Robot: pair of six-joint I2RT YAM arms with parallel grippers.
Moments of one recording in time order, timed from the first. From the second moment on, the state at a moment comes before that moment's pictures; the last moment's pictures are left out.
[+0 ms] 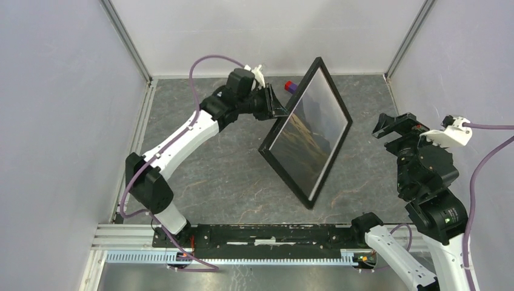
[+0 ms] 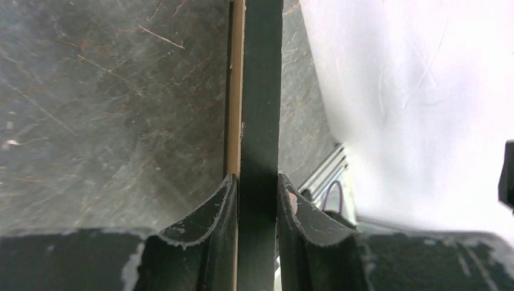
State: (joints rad) left arm -0.66 1.65 1.64 -0.50 0.34 -0.71; right arm 0.38 0.58 1.19 -0.66 0.67 0.50
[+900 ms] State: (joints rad) left arm -0.93 2.12 1.23 0.69 0.06 -1.36; right arm 0.38 0.53 1.16 -0.69 0.65 0.51
